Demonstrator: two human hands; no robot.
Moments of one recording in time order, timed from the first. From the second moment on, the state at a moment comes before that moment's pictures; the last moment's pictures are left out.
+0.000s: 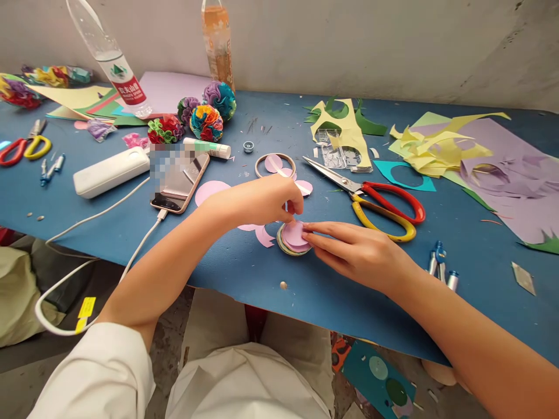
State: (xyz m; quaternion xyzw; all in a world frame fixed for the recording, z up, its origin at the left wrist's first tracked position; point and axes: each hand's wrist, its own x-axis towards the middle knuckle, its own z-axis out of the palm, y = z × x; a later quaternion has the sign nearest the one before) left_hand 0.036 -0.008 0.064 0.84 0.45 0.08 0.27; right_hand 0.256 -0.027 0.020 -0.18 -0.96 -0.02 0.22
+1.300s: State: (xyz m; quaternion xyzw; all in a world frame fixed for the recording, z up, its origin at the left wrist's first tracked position) left_hand 0.031 0.013 0.045 0.82 0.54 0.20 0.09; right_hand 0.270 0.002 0.017 -0.39 -0.87 0.06 0.29
